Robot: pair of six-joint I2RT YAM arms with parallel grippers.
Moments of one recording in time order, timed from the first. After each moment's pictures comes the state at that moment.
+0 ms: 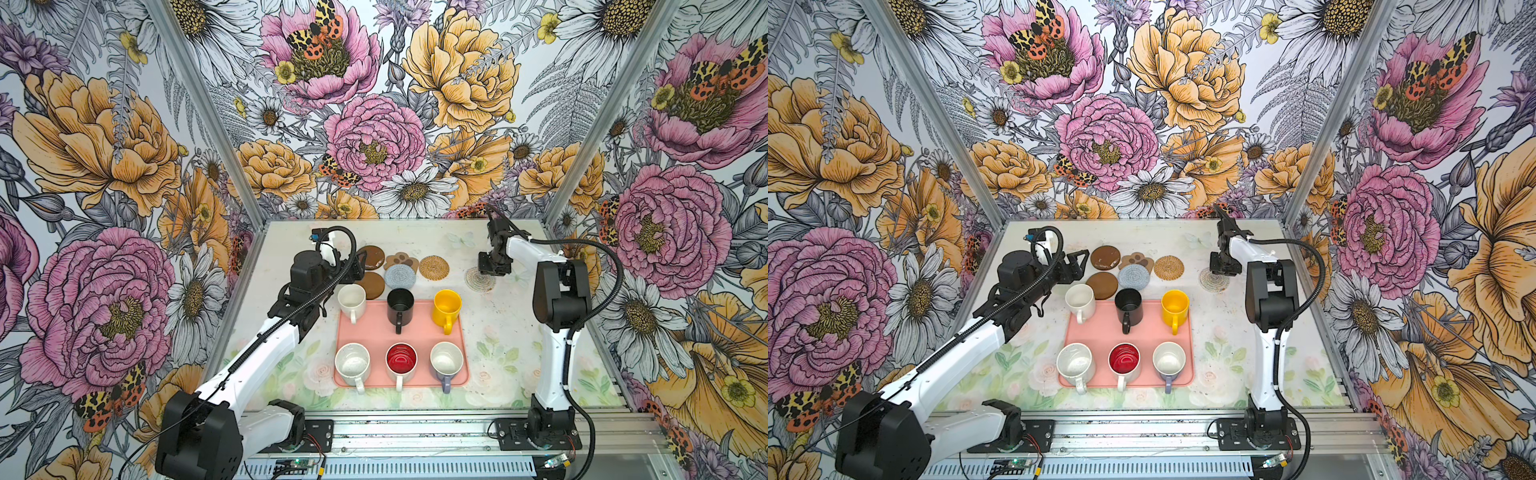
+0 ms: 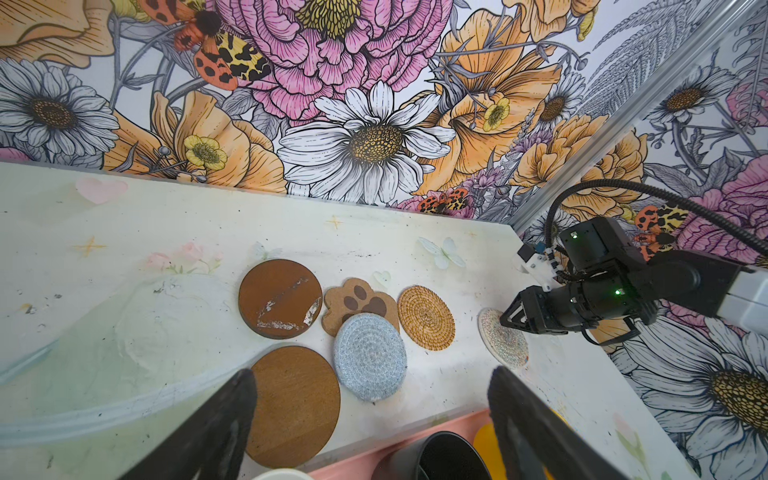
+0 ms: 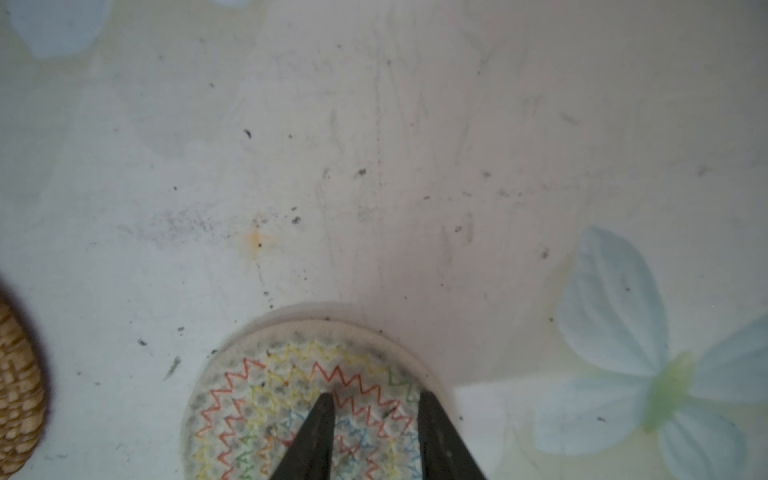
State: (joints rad) left arm -0.32 1.16 0.80 0.11 0.10 -0.39; right arm 0.04 2.21 1.72 -0.81 0.01 0.18
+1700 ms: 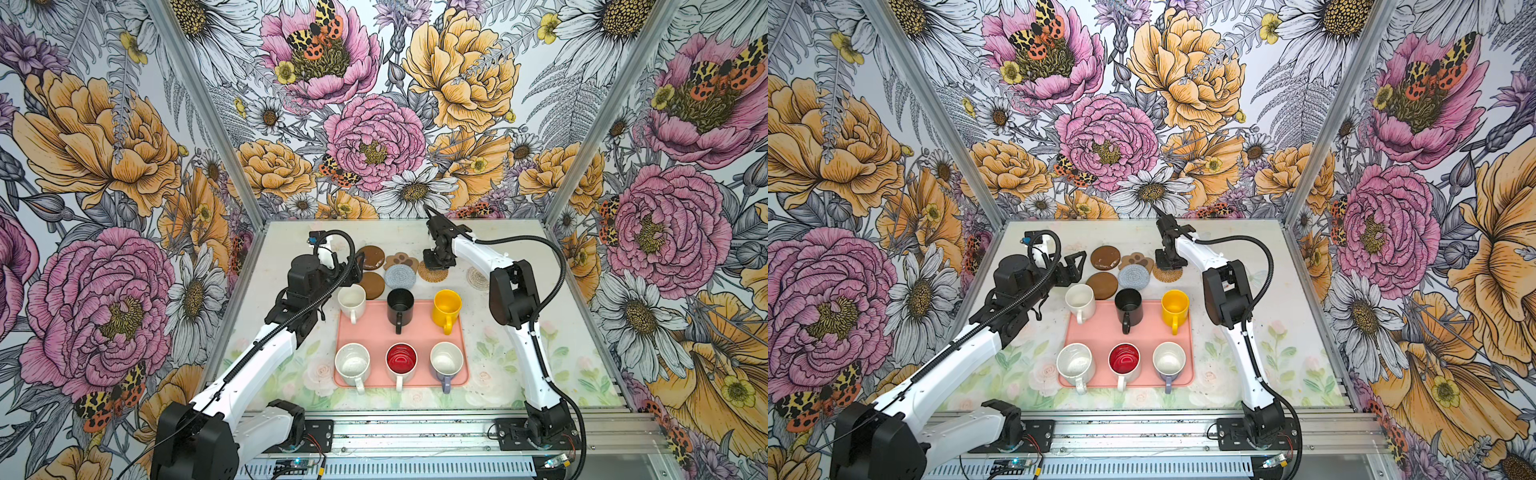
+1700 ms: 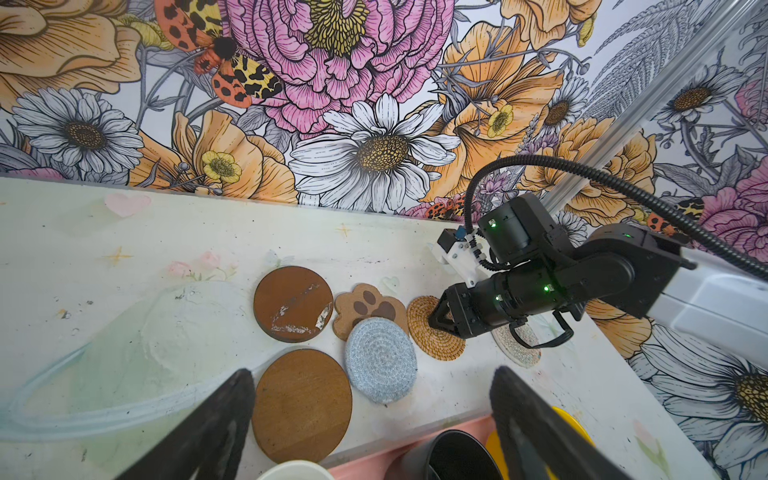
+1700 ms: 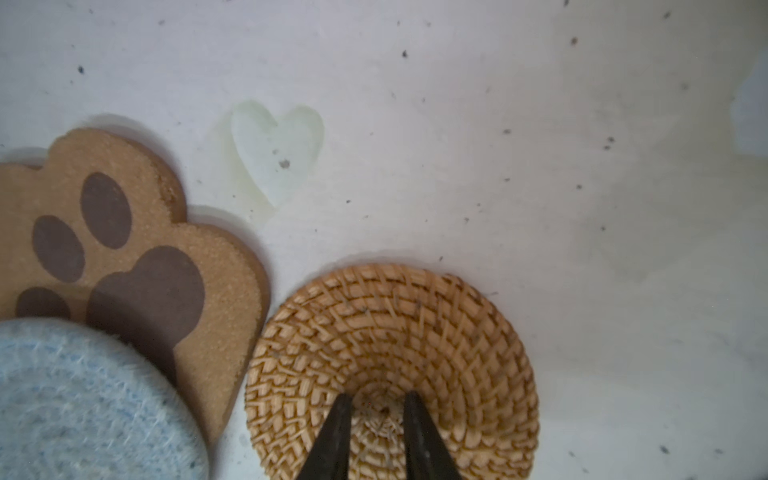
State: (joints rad) left arm -0.33 1.10 0.77 0.10 0.07 -0.36; right arm 0.37 2.45 2.12 -0.92 -0.03 0.23
